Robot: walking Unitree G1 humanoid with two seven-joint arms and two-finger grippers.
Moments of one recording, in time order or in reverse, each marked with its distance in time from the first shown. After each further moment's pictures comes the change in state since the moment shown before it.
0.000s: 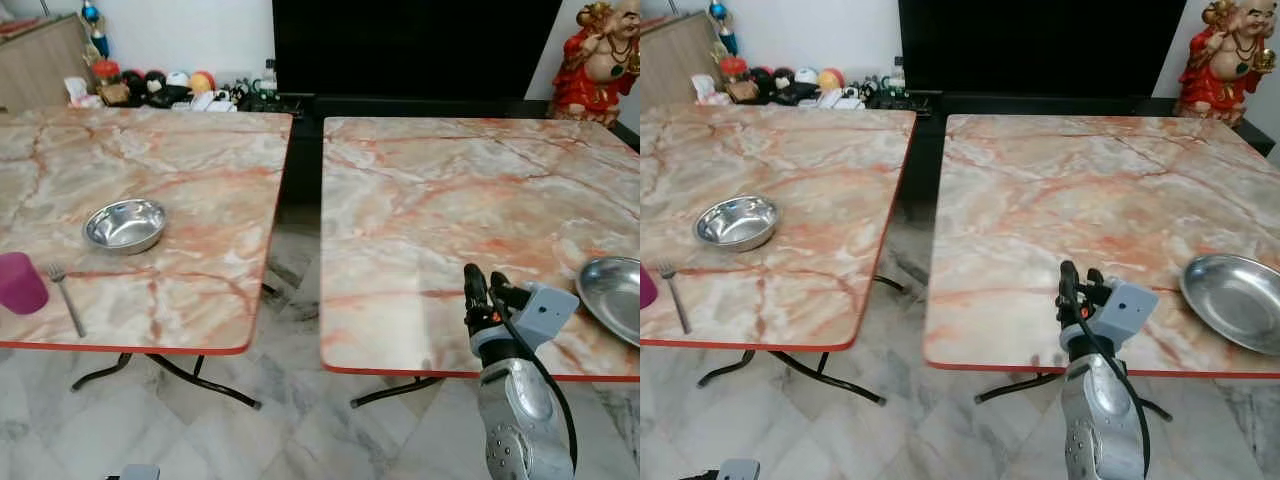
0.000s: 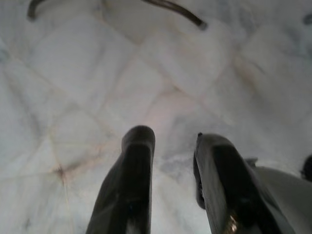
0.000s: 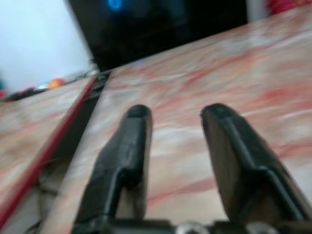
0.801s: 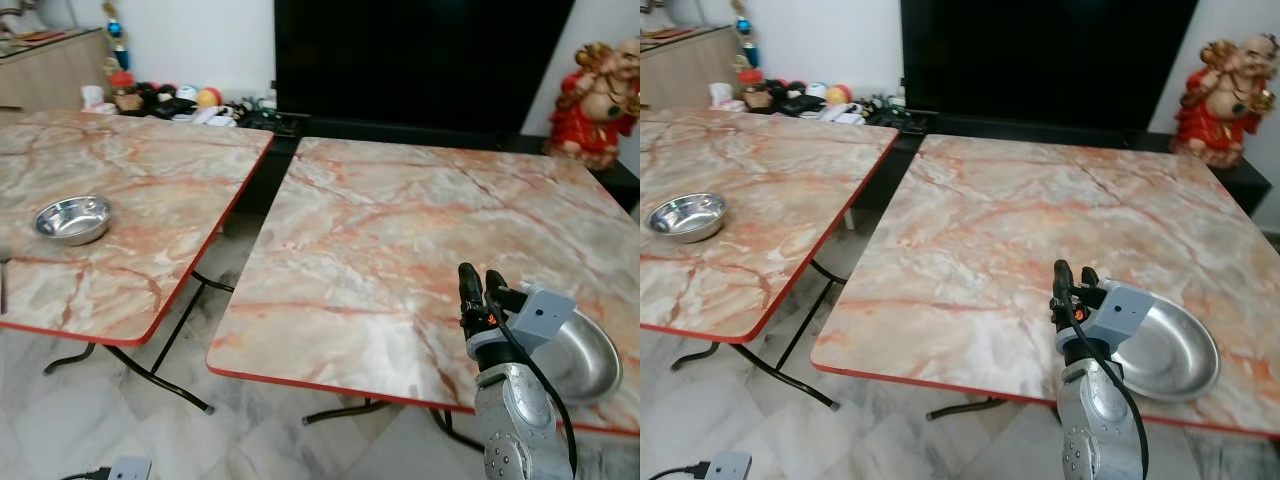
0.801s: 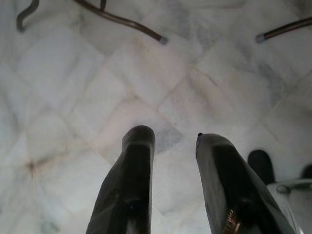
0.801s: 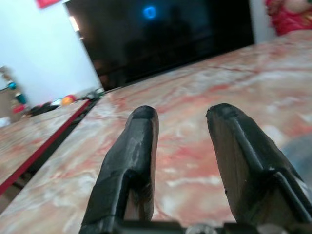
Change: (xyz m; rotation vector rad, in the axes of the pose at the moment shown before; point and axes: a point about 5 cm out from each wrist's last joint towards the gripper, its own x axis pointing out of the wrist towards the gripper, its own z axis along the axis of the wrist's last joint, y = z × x) left arm 0.002 0.006 0.009 0.040 -0.014 0.003; right arm -0.007 -0.001 0.006 -0.024 -0.025 0.018
